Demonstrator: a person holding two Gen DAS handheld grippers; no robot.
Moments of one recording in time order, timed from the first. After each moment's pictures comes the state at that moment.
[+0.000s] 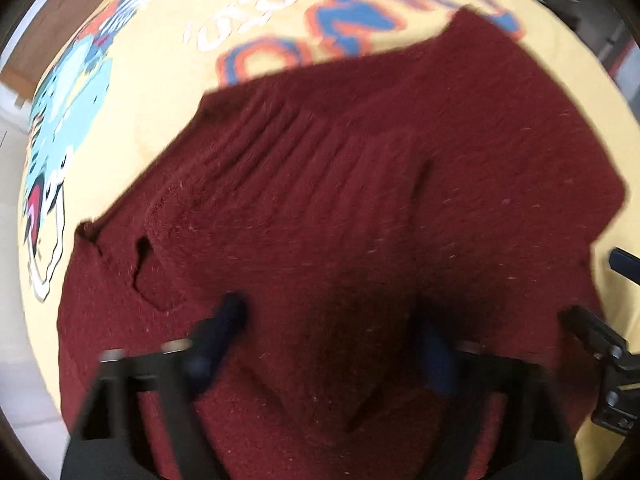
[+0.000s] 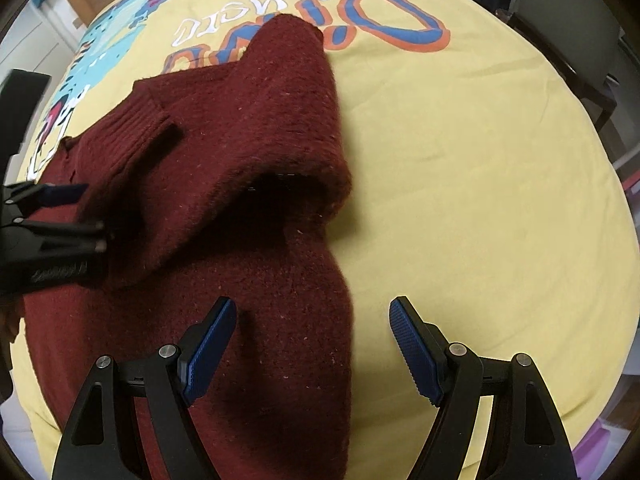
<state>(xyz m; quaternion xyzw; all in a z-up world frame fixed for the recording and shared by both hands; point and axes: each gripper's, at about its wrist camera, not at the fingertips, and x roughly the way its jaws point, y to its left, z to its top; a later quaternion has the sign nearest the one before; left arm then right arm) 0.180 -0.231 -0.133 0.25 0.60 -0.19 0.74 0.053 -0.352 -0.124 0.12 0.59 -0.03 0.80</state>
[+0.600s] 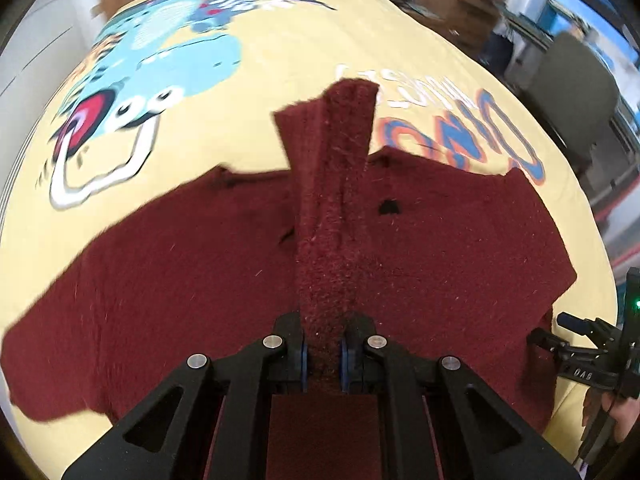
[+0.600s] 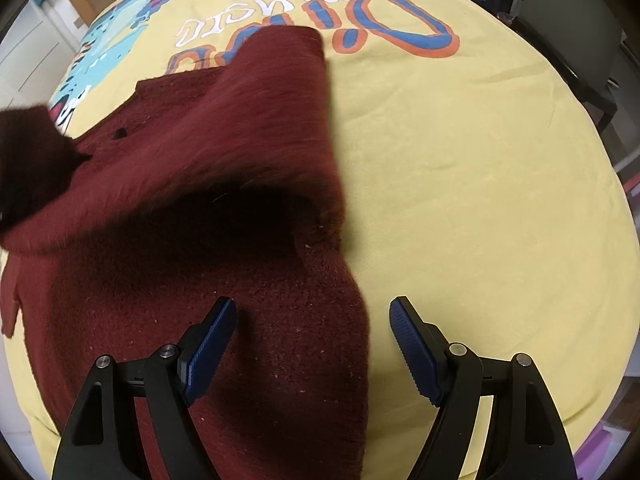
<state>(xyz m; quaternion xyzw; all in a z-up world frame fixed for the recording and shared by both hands) 0.146 -0.039 -0.065 0.04 0.54 -0.16 0.83 0.061 -0.336 -0.124 0.12 0.59 -0.03 0.80</state>
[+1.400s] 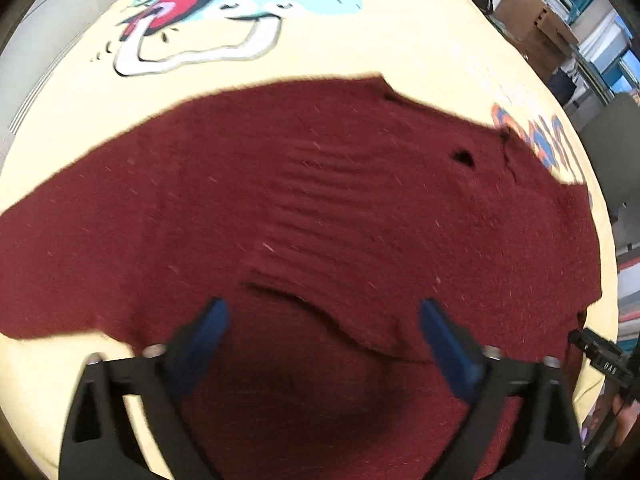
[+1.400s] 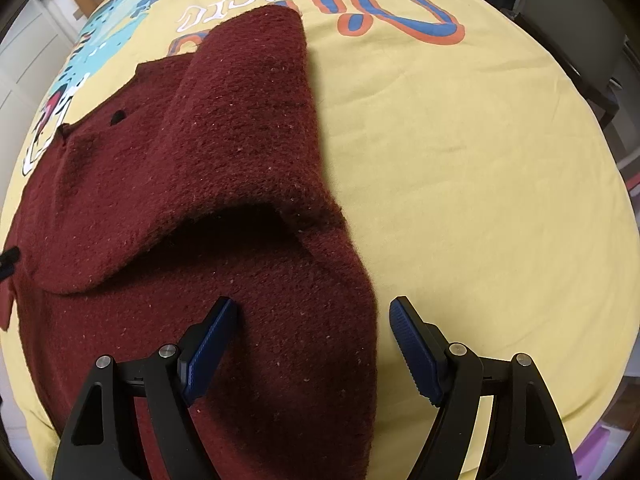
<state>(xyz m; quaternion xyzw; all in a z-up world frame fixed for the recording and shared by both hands) 0.146 0.065 -0.071 -0.05 0.59 -0.07 0.80 0.060 -0.324 -0.131 0.11 0.60 -0.03 0.79</state>
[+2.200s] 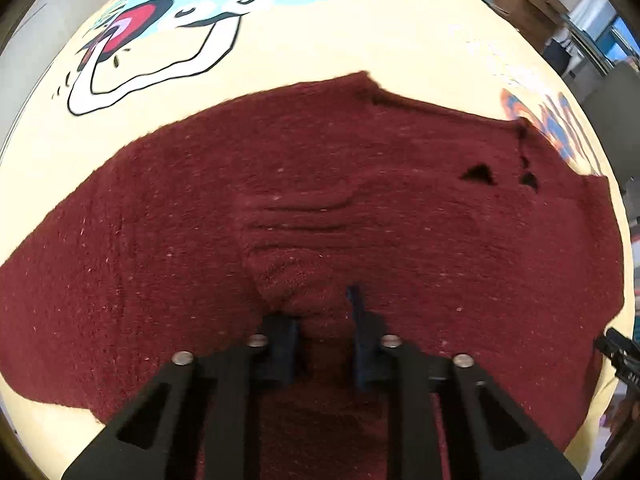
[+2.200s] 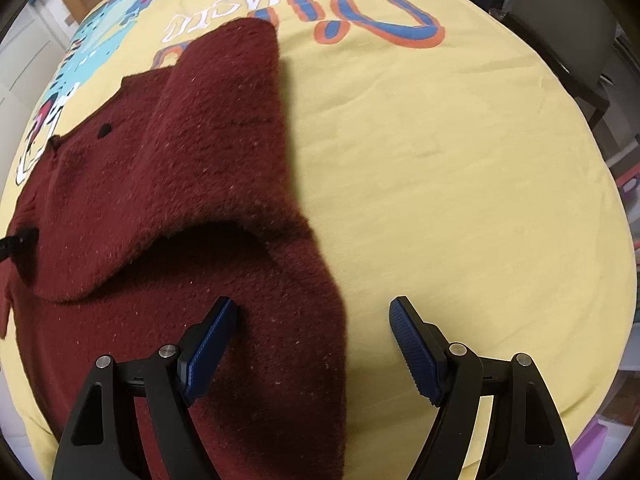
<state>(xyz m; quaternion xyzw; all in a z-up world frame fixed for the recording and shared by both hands) 0.189 0.036 -0.091 0.01 0.61 -0.10 0.79 0.064 -0.341 -0.124 0.12 0.59 -0.05 0.80</state>
